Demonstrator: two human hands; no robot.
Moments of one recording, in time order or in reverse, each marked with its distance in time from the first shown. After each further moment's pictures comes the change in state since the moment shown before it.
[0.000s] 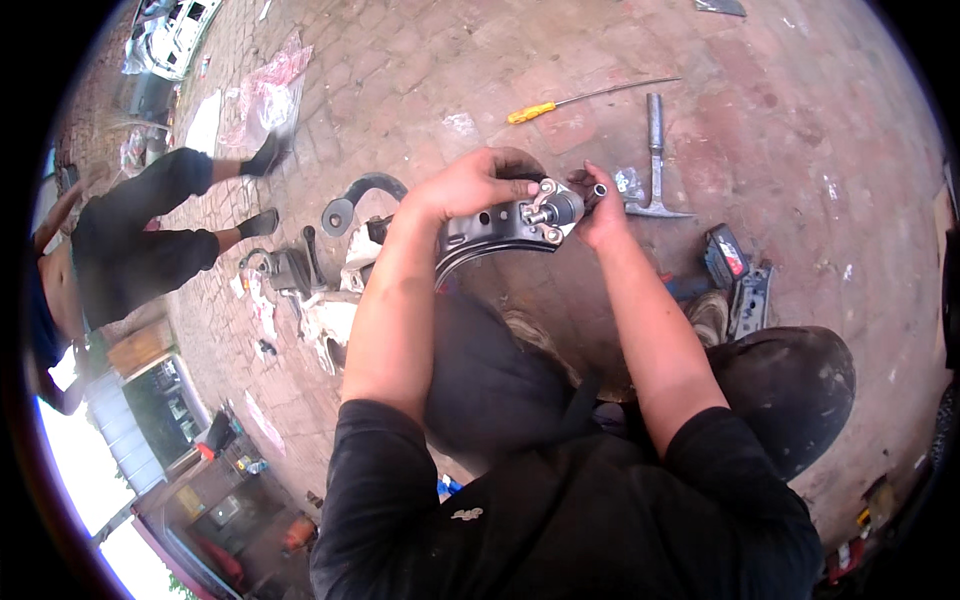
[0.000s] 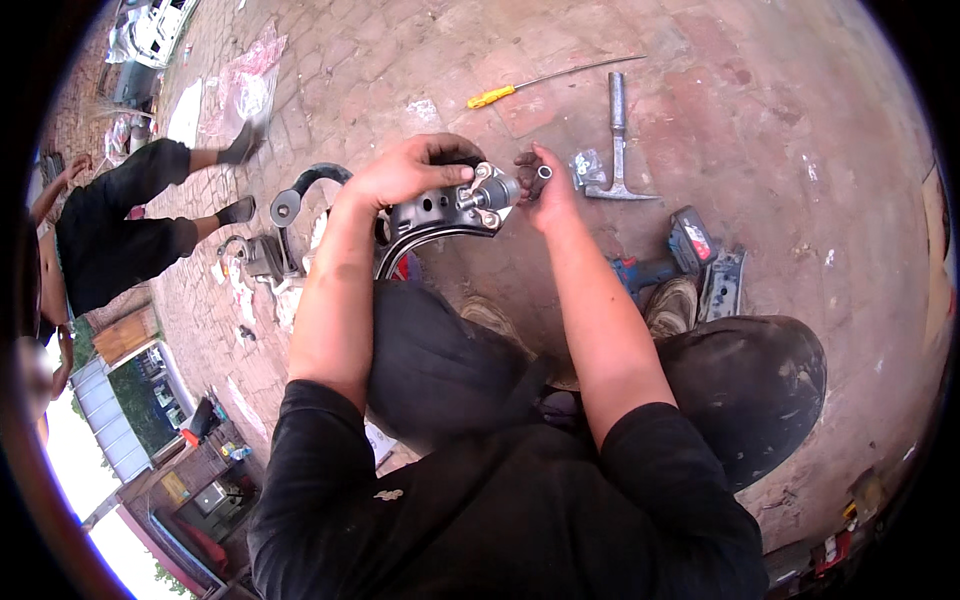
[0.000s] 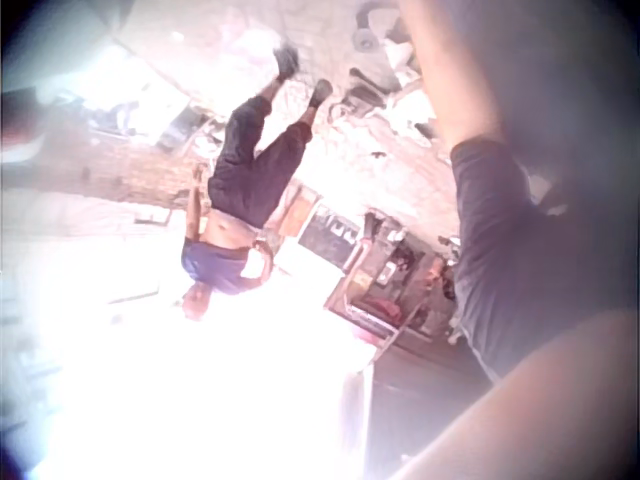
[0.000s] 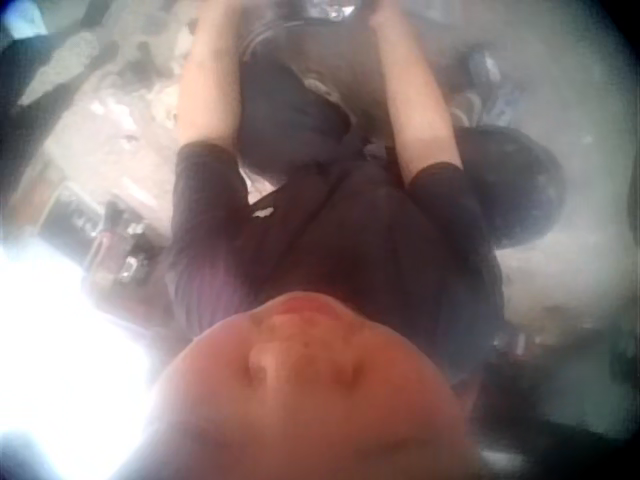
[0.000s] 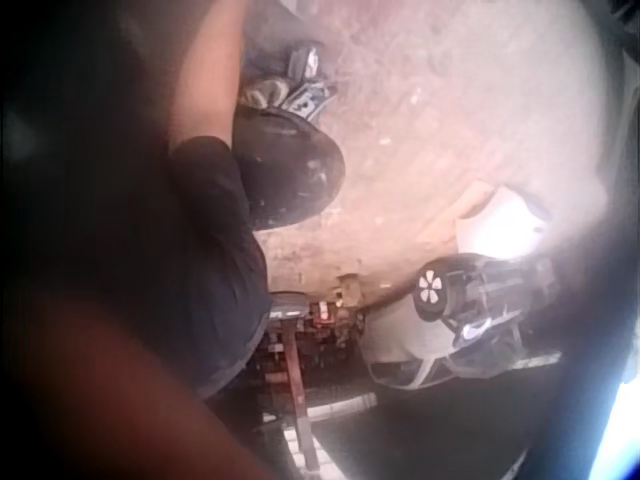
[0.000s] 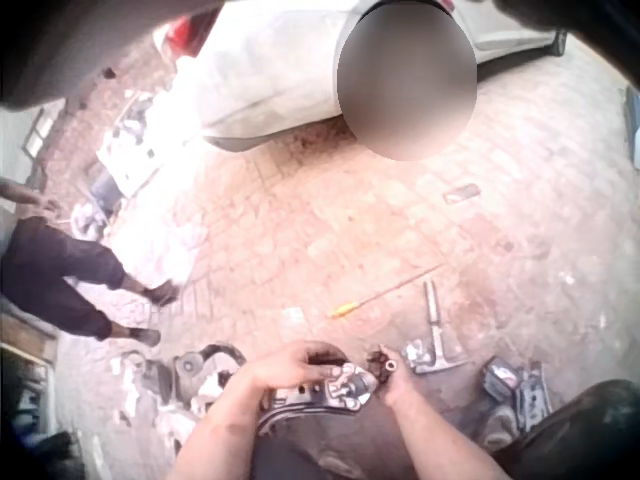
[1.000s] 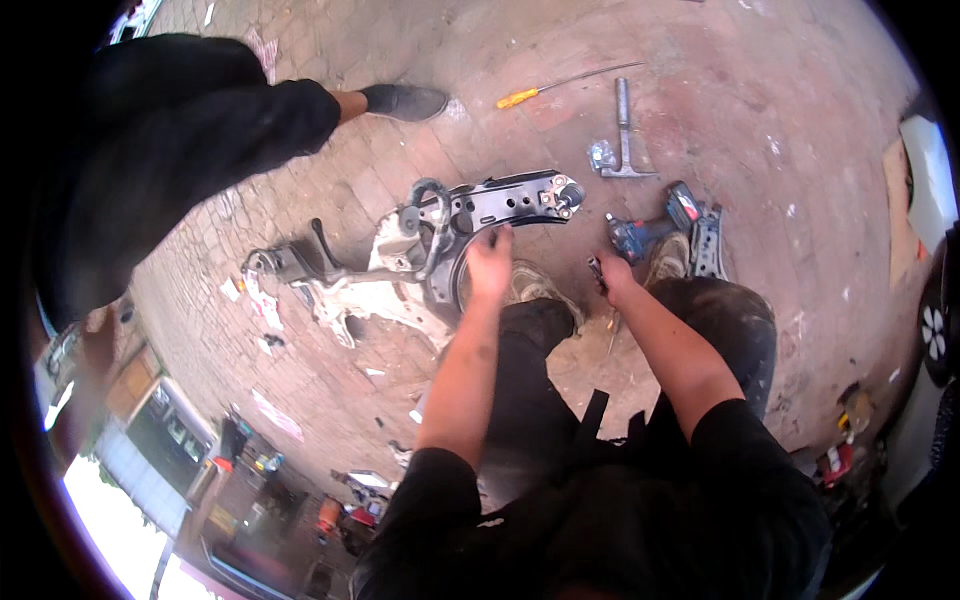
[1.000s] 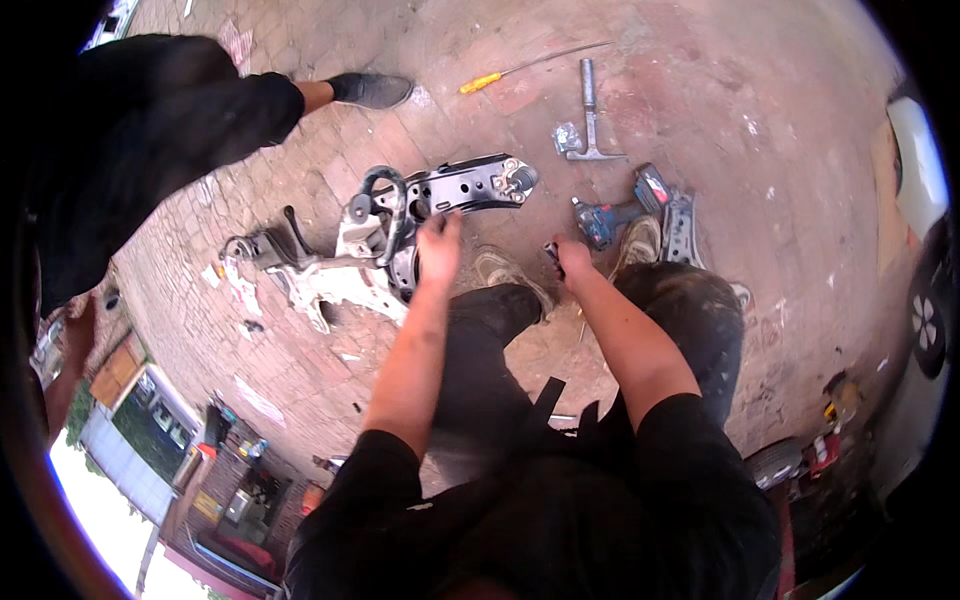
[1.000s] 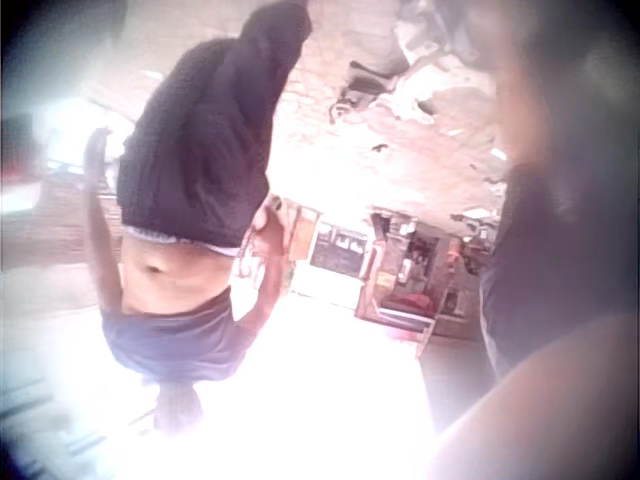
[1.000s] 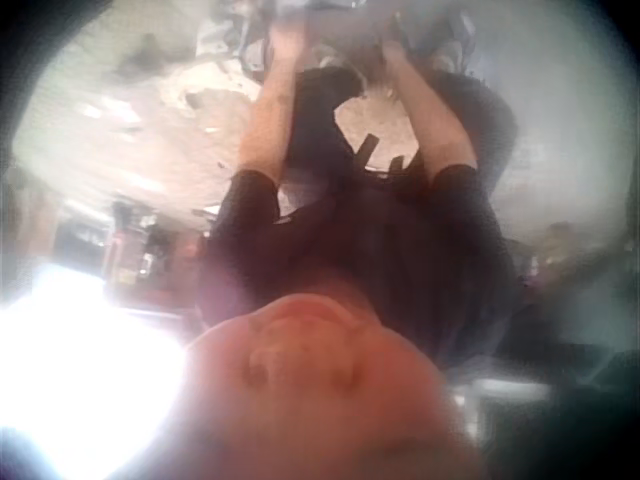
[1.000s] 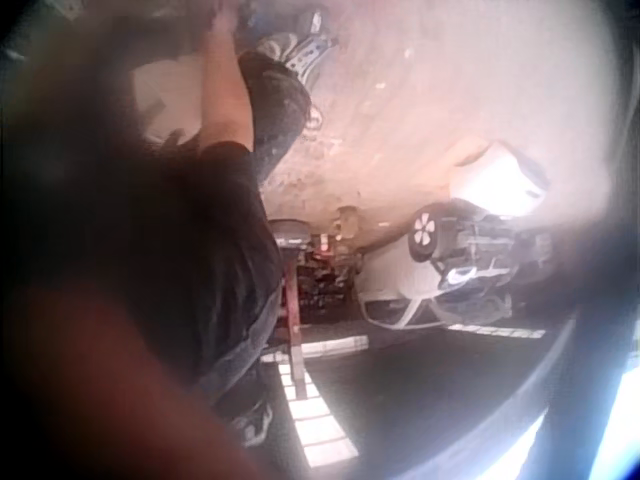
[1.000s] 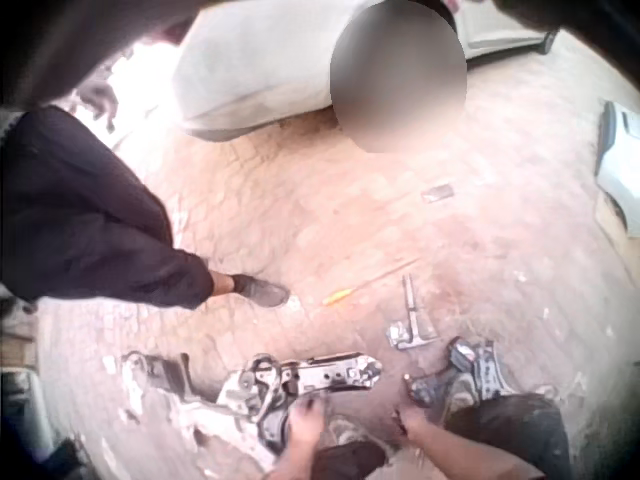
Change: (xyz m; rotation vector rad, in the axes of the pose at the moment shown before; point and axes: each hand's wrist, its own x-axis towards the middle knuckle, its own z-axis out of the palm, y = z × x) left_hand -0.118 -0.016 0.077 -0.190 0.849 -0.342; right_hand -0.172 0.054 -0.037 -0.637 0.649 0.278
